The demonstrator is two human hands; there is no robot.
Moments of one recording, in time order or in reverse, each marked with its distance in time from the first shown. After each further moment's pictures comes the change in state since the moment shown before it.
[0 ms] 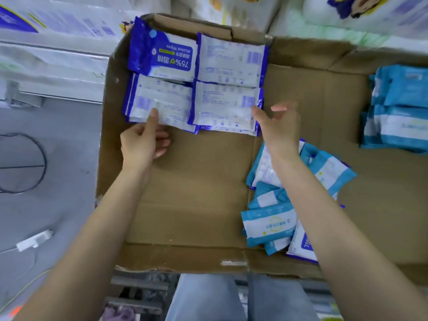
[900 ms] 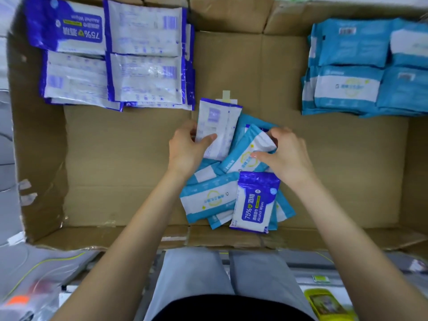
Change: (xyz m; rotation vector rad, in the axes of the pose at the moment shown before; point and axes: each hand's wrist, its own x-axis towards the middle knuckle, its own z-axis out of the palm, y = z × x) left_hand -0.113 -0.057 0.154 0.436 -0.321 0.239; right_hand 0.001 0.106 -0.159 -0.547 -0.368 -0.186
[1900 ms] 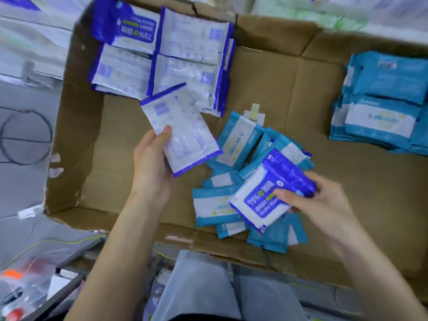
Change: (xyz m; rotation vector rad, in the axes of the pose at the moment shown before) left_hand -0.051 0.004 -0.067 -0.928 0.254 -0.161; right_hand -0.060 -0.018 -0.023 0.734 -0.176 0.187
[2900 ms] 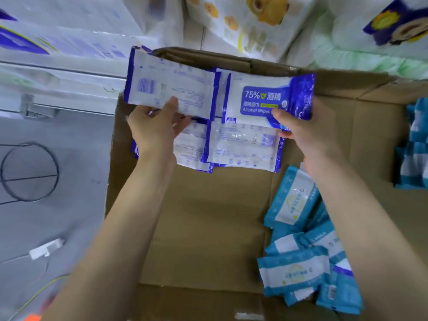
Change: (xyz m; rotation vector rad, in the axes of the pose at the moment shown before) left_hand 0.175 0.124 -0.002 0.184 0.109 0.142; right_hand 0.174 -0.135 0.143 0.108 0.290 -0.165
